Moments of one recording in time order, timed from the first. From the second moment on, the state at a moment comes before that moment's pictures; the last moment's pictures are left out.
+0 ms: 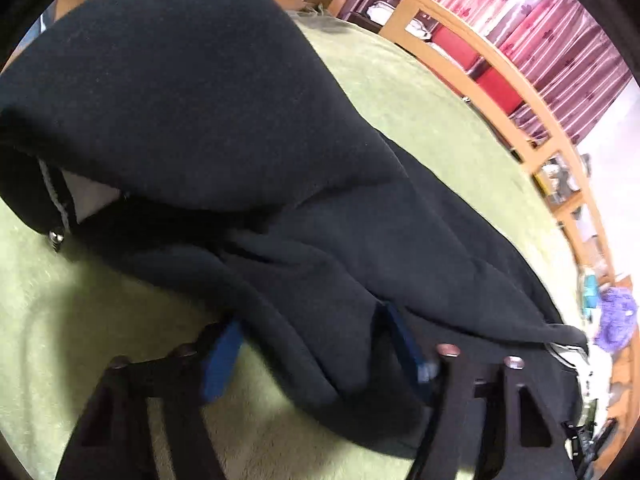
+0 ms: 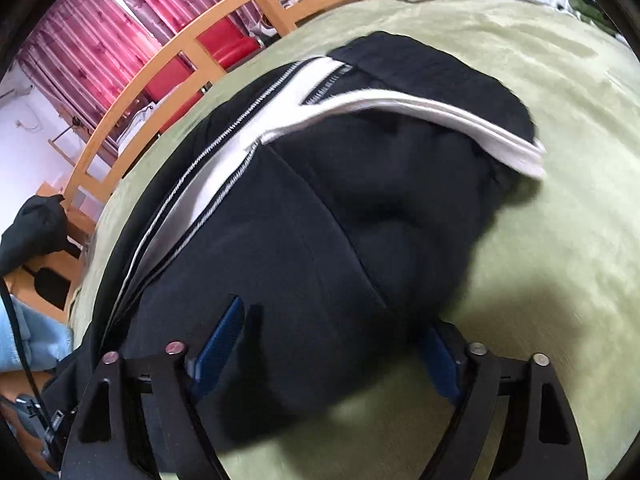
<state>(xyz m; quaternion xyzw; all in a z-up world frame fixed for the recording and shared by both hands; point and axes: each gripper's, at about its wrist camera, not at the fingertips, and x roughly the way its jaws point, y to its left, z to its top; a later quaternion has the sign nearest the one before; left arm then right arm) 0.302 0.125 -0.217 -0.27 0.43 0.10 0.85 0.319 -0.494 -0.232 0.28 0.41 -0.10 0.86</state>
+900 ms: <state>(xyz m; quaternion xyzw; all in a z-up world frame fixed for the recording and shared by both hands) 0.049 0.031 -0.161 -0.22 0.48 -0.02 0.85 0.016 -0.604 -0.164 0.28 0.40 -0.14 0.86</state>
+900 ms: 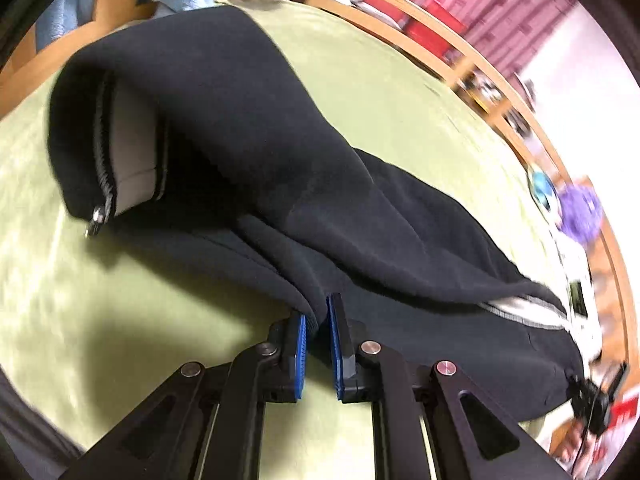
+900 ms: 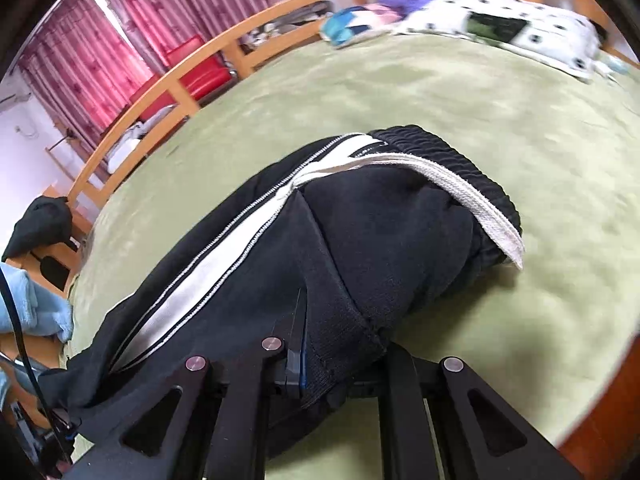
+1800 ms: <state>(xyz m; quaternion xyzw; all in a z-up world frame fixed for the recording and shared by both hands) 0.013 0.145 -0.166 -0.19 0.43 0.05 0.88 0.006 -0.412 -0.131 0.14 0.45 -0.06 0.88</state>
